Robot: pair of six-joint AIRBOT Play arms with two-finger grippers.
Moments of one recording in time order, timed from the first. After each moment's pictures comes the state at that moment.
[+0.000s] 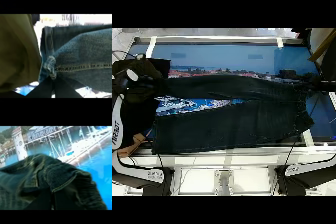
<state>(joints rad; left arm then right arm) 0.21 -1.59 1.37 1.34 -0.81 -1.26 -0.59 -1.63 1.47 -0.98 0.97 1.21</state>
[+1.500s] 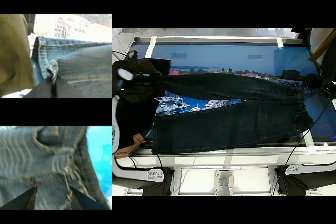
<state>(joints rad) 0.27 -1.51 1.34 1.14 -0.77 -1.19 -0.73 -1.54 1.56 -1.08 1.38 1.23</state>
